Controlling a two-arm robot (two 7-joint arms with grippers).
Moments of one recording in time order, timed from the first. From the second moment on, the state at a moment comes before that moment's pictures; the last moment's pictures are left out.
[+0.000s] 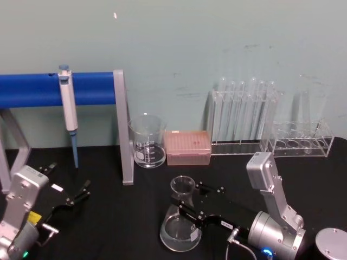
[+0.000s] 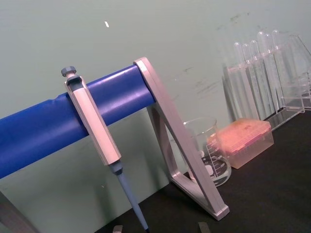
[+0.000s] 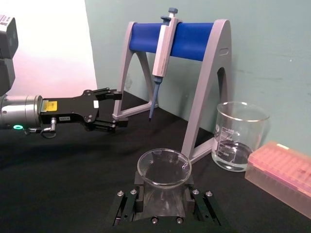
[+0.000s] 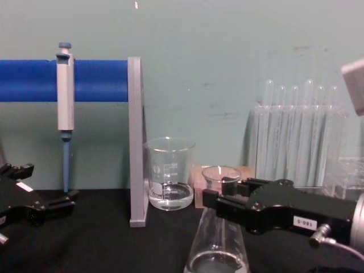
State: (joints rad) left arm -0.20 0.60 0.45 -1.41 -0.25 -0.12 0.03; right arm 0.28 0.39 -0.49 -1.42 0.41 -0.02 0.53
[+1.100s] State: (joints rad) left arm -0.20 0.60 0.45 -1.41 -0.25 -0.12 0.03; right arm 0.30 0.39 -0.50 -1.39 0.41 -0.01 0.55
